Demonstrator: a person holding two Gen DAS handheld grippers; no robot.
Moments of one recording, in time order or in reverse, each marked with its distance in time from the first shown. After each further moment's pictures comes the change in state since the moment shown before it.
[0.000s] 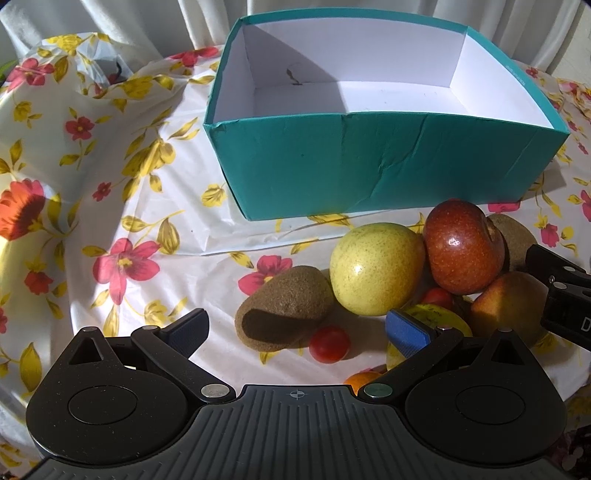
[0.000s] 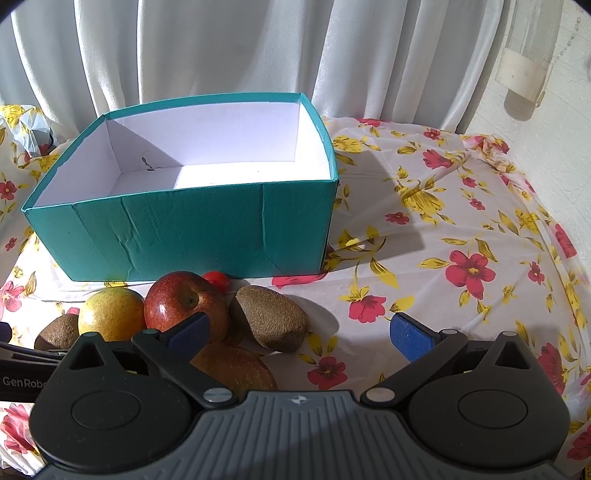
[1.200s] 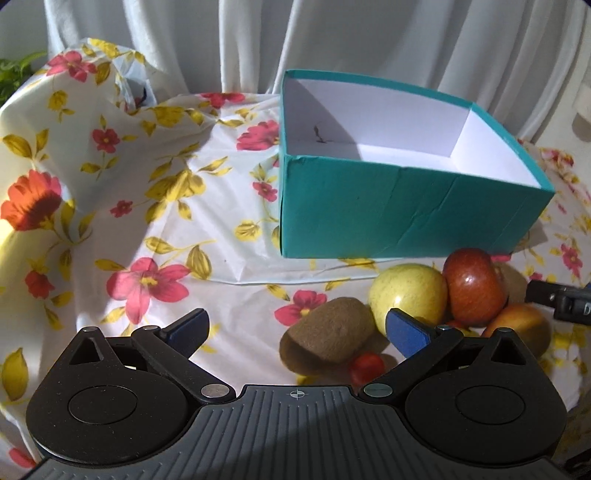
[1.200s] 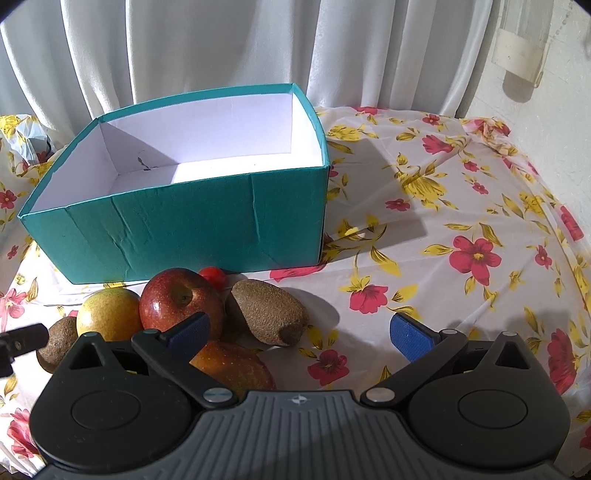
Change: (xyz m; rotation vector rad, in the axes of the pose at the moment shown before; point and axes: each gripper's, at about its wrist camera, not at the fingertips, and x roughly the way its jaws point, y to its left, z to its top) left arm -0.009 0.047 -0.022 -0.061 -0.234 -0.086; right arm 0.006 -0.010 -0.003 0.045 0.024 0.028
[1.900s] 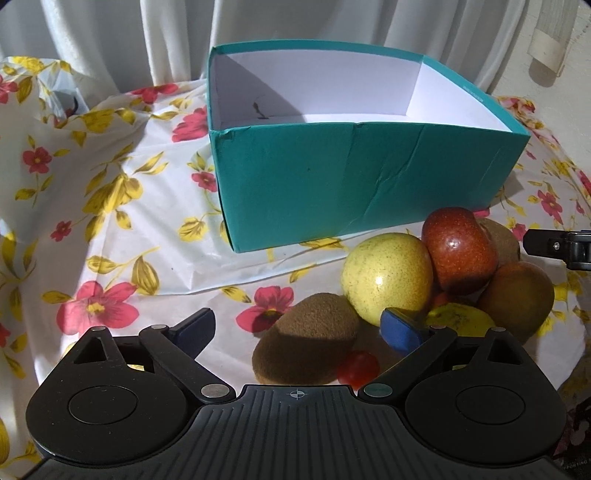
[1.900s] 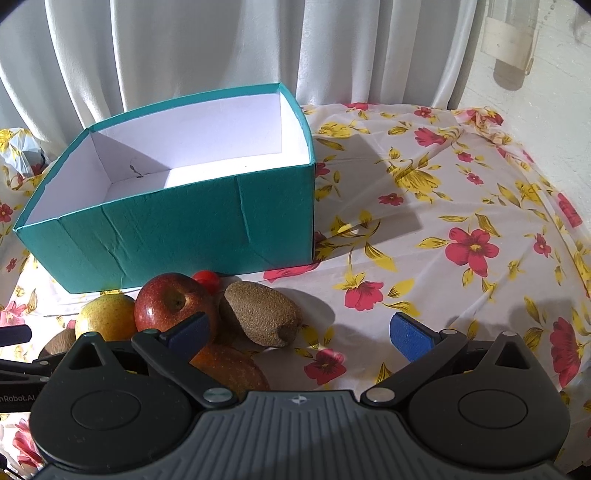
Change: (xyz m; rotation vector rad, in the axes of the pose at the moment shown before) left arm 0.034 -0.004 -0.002 0.153 0.059 -0.140; right arm 0.001 -0.007 0.001 0.049 -0.001 -0.003
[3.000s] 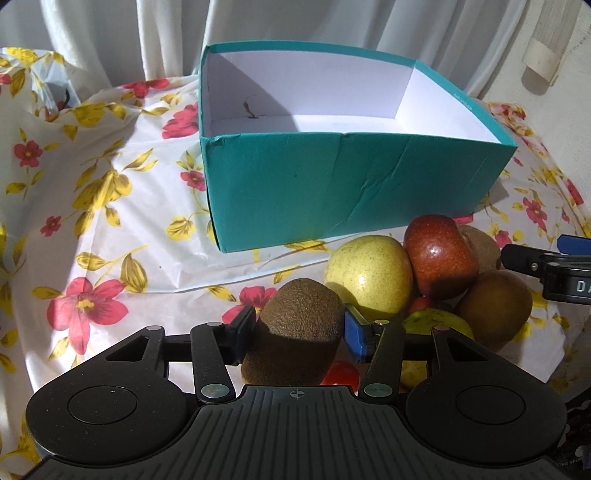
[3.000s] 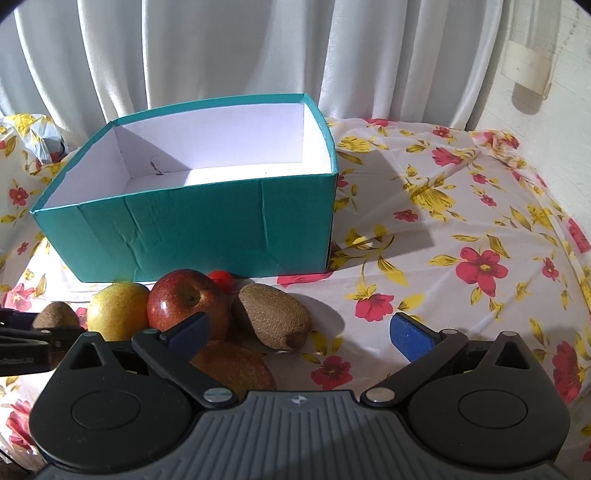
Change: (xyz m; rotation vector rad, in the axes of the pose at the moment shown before) left arm -0.009 0.001 0.007 -0.038 0.012 -0.048; right arm -0.003 0.006 -0.004 -0.085 -0.043 0.024
